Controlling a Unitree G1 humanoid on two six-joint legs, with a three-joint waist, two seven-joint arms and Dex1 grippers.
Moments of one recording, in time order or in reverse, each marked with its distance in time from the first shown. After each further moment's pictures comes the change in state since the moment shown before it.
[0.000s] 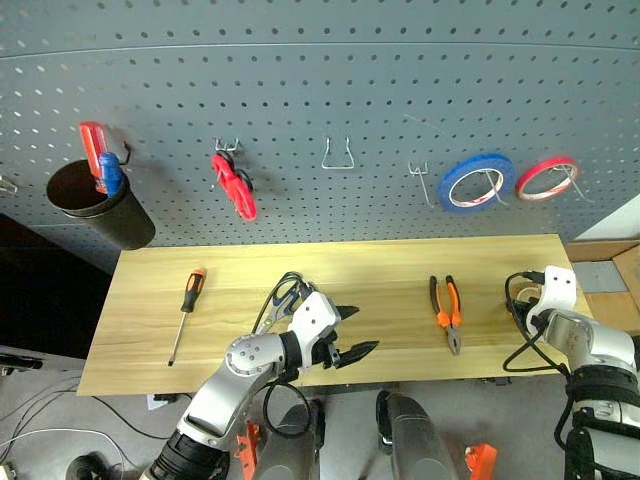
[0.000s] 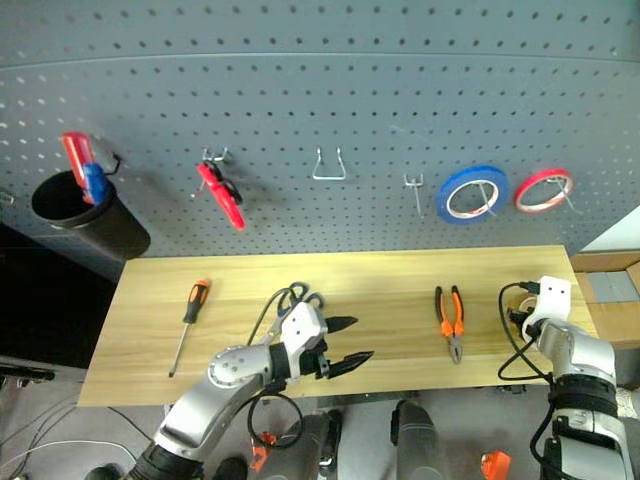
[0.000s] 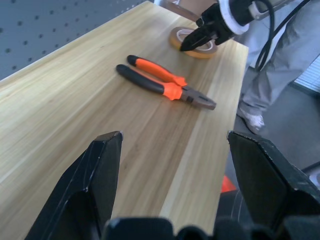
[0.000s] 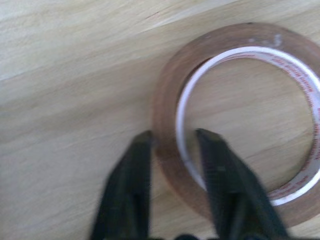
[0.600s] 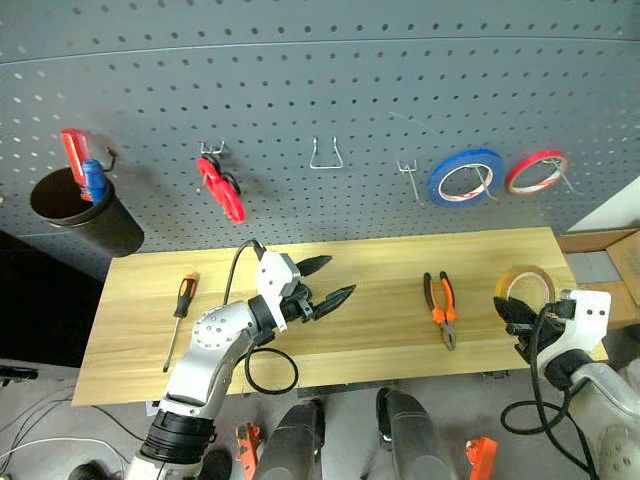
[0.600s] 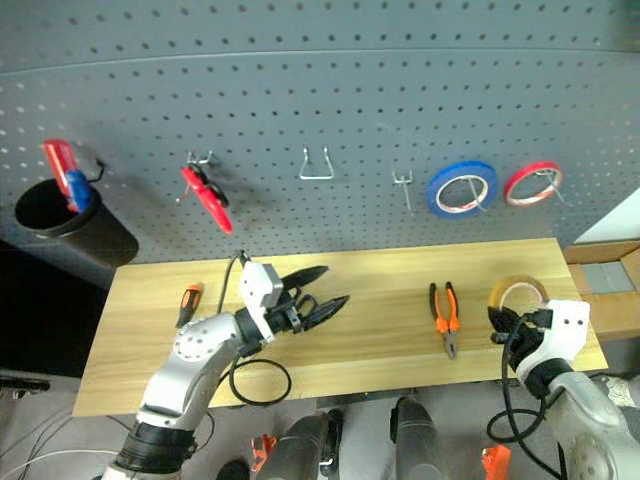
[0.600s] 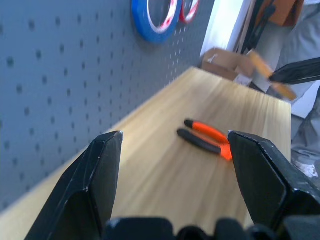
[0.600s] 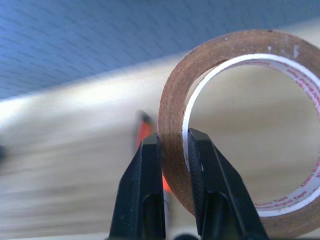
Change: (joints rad) left arm -0.111 -0.034 0.212 0.067 -0.111 -0.167 -0.022; right arm 0.575 0.205 -0.068 -1.141 0.287 -0.096 0.162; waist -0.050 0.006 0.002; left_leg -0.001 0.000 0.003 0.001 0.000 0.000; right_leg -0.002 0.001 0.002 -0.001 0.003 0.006
